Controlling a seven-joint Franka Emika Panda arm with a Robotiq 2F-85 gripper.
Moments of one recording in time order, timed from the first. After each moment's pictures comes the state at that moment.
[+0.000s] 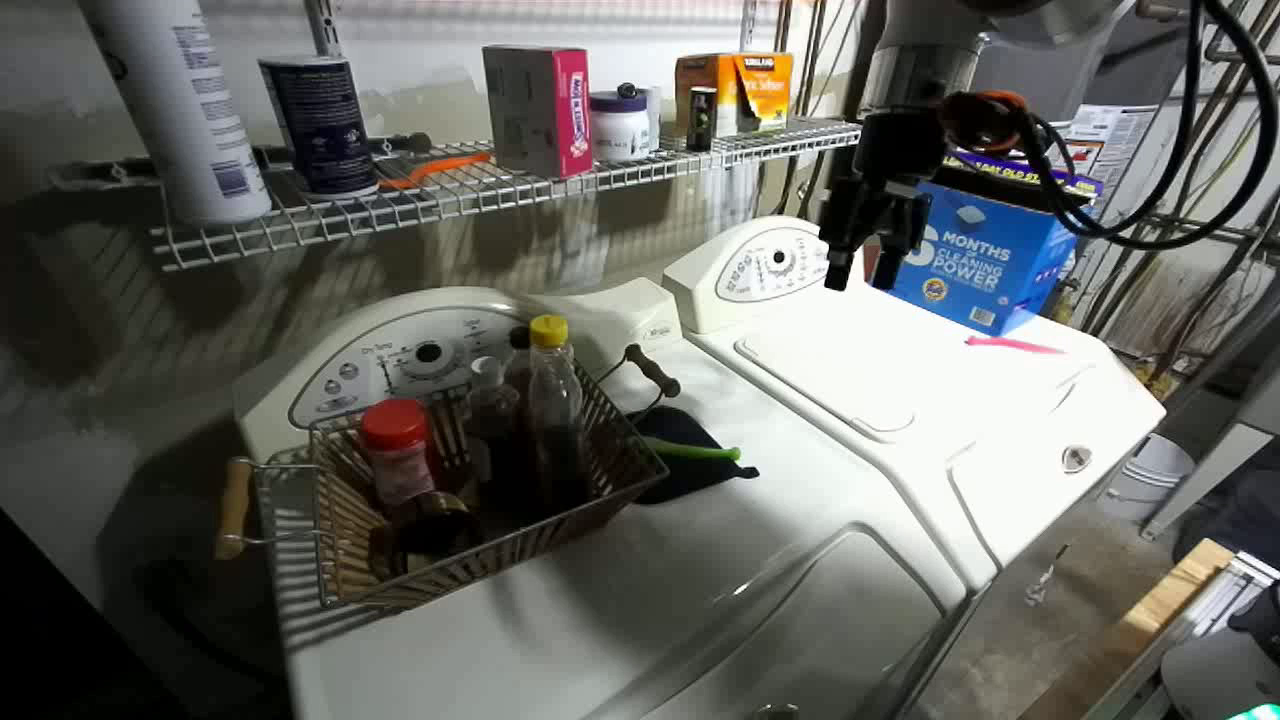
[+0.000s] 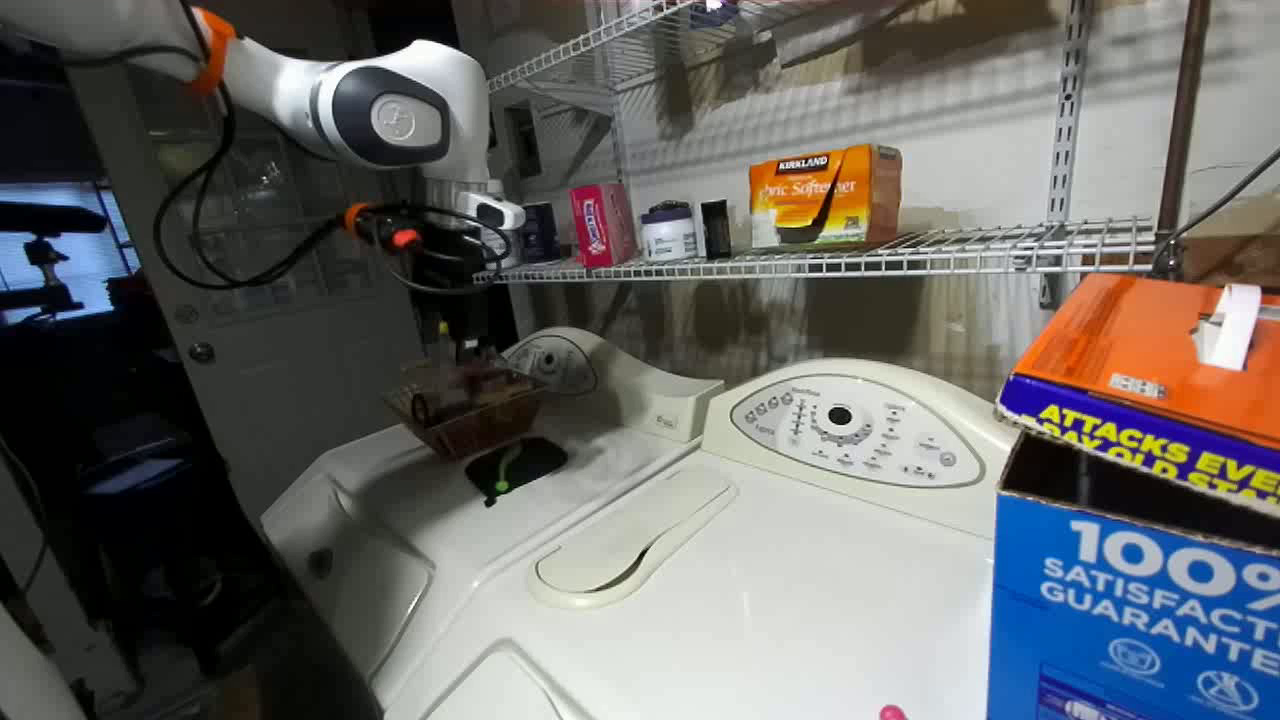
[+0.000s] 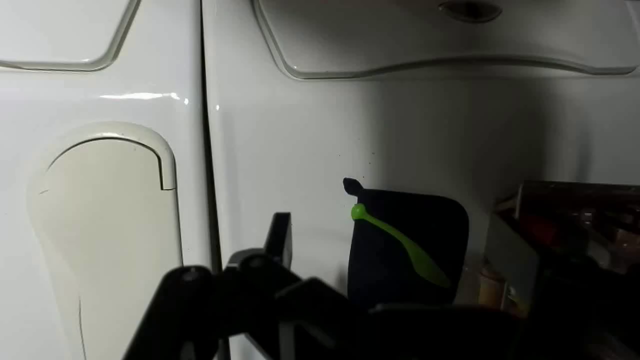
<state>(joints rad) 0.17 -0.23 0.12 -2.20 0.27 1.87 0.11</state>
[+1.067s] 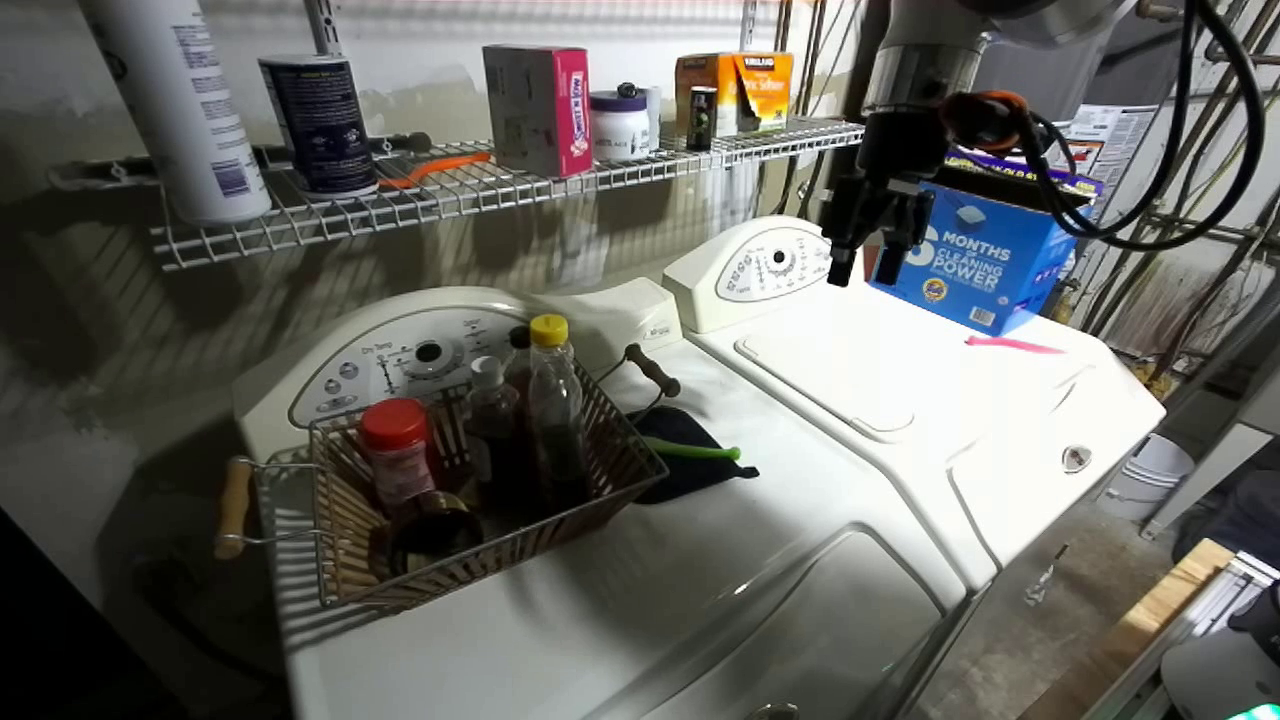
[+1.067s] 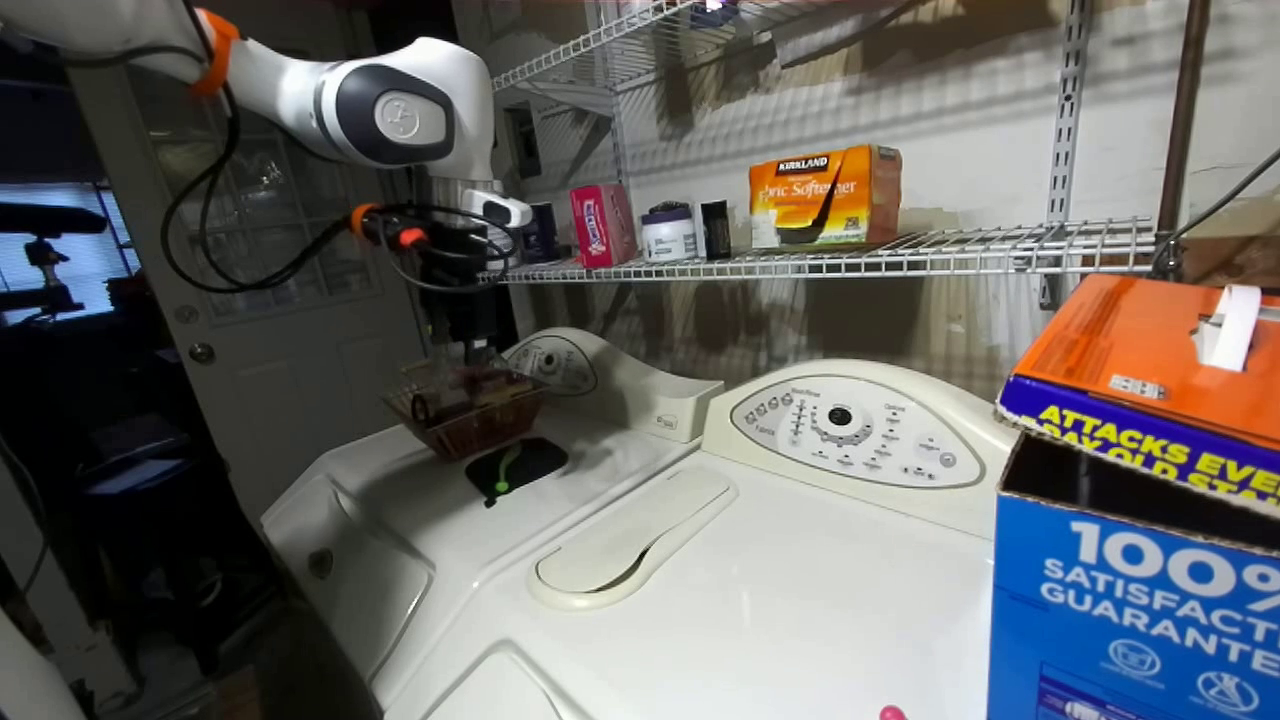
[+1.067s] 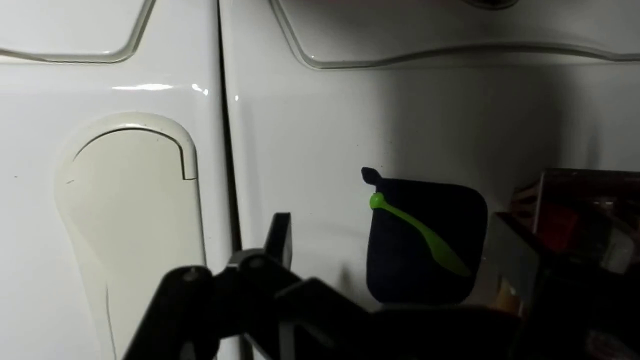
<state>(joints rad) 0.15 -0.23 0.12 -2.20 0.24 1.88 0.11</state>
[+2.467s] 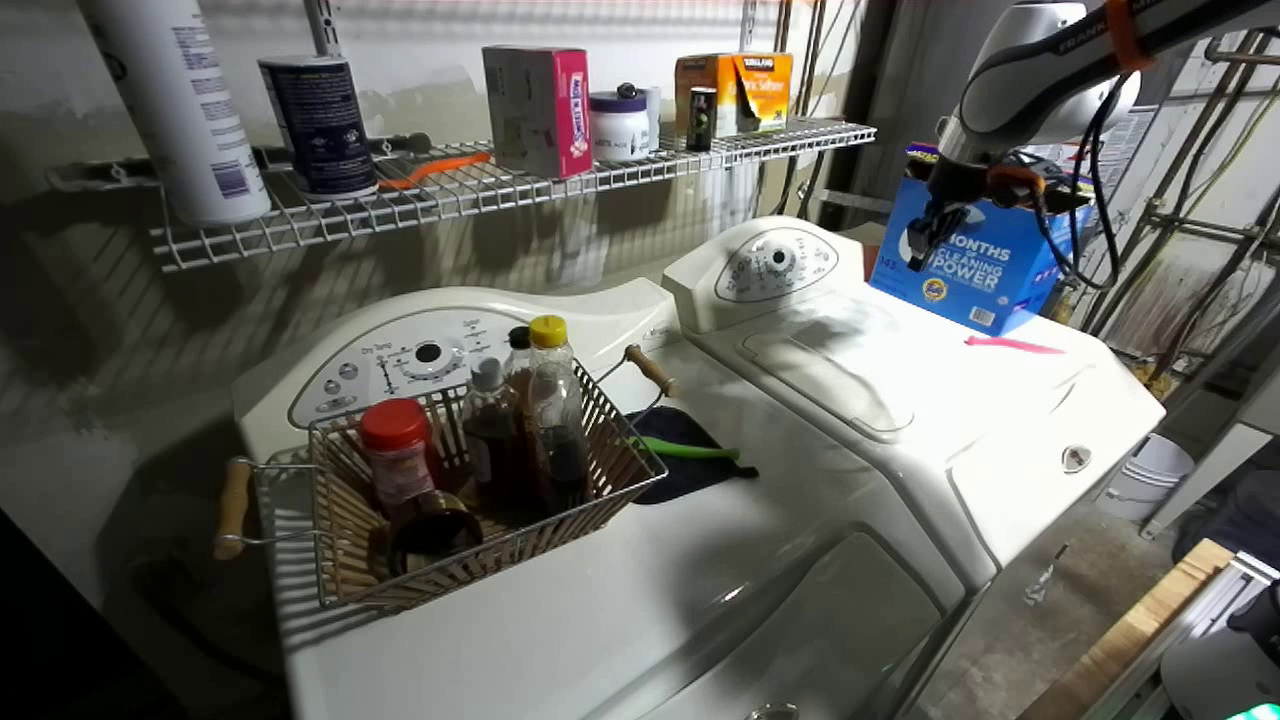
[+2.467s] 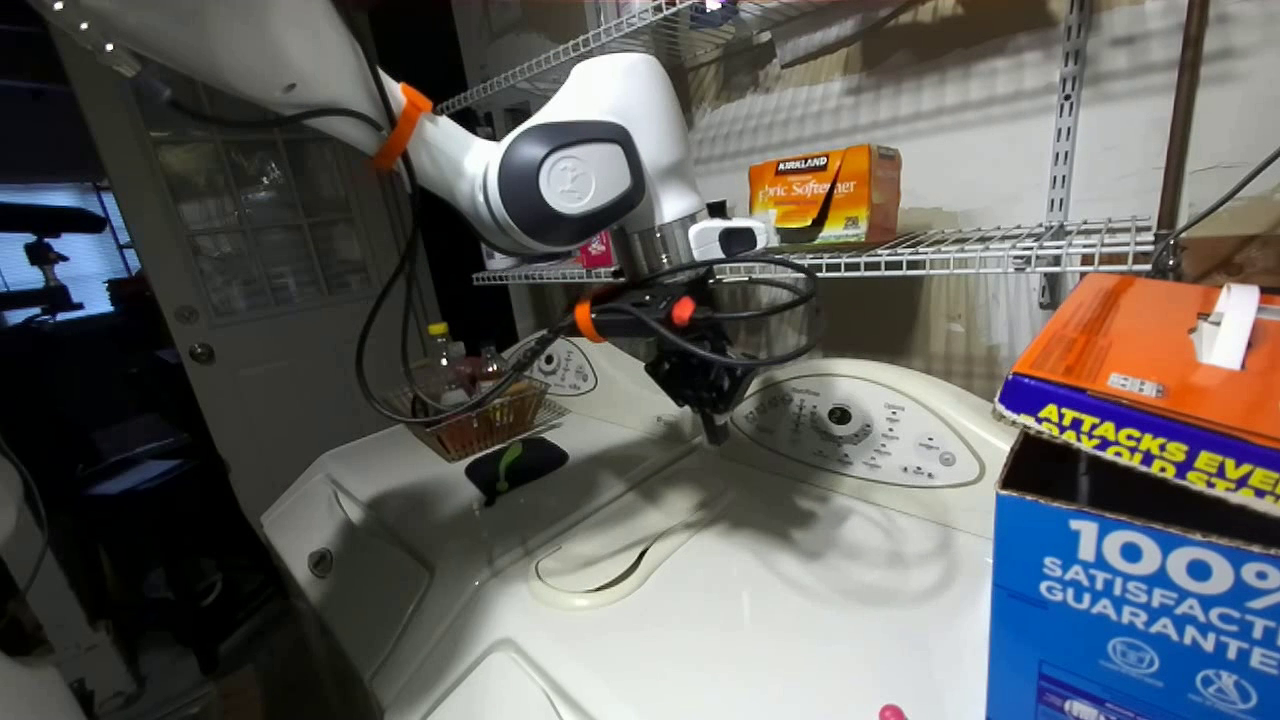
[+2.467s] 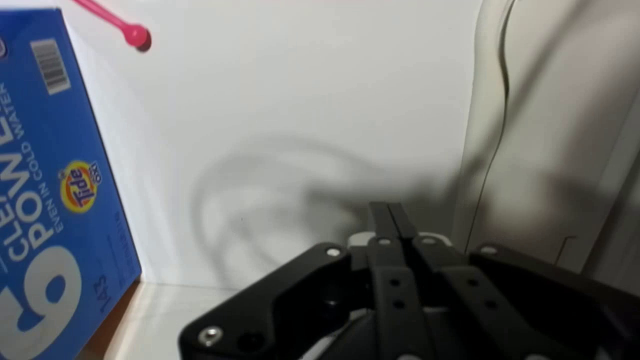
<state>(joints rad) -0.11 0.01 -0.14 -2.18 -0.05 2.38 -0.31</state>
